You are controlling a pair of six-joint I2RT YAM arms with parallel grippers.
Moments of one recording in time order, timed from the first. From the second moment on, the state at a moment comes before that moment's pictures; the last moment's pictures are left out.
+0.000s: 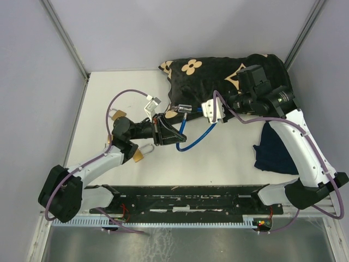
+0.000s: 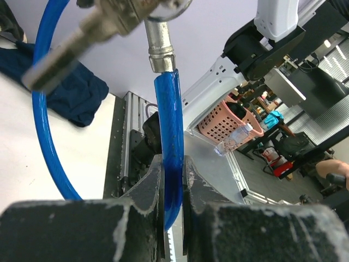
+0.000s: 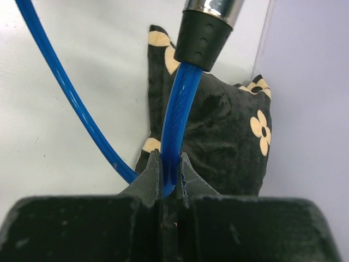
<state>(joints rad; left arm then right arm) -0.56 1.22 0.63 0.97 1.00 -0.99 0.50 1.37 1.78 -1.18 -0.53 -1.35</state>
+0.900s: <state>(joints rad) -0.61 0.98 0.57 0.45 0.85 -0.29 0.50 1.33 1.60 -1.09 -0.68 -1.18</state>
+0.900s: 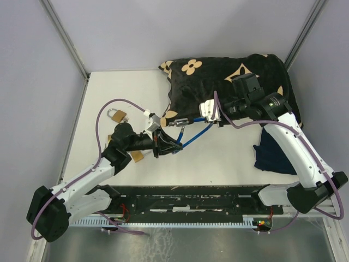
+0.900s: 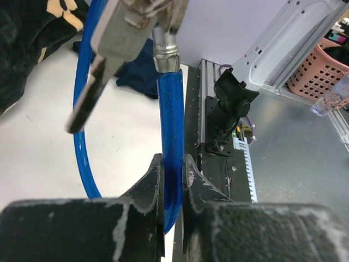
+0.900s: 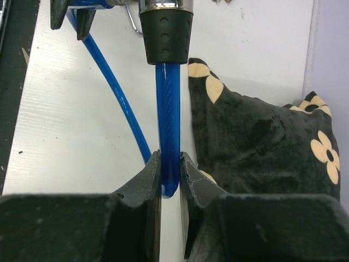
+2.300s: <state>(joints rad) -0.61 1.25 0.63 1.07 1.01 -1.02 0.55 1.31 1.70 -1.15 -0.52 -1.23</state>
